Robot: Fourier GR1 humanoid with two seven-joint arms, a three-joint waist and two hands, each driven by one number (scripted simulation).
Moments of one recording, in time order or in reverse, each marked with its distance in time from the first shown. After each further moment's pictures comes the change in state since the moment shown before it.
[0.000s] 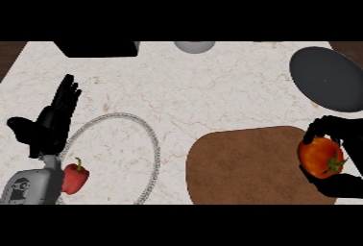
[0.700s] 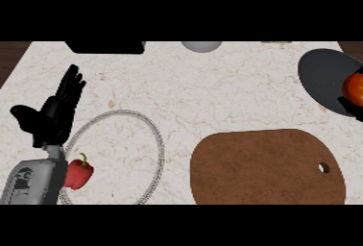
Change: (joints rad) left arm -0.068 -0.002 -0.006 0.015 -0.004 -0.003 0.026; right arm -0.424 -0.167 -0.371 0.539 -0.260 -0.044 0.067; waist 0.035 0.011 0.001
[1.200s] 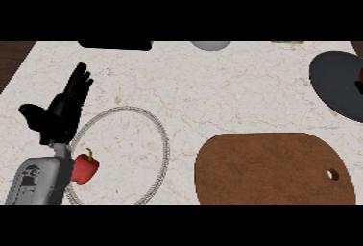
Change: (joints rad) left arm -0.018 -0.016 -0.024 0.002 -0.006 -0.009 -0.003; right arm -0.154 -0.210 -0.030 0.590 0.162 -0.369 -0.268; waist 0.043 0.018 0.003
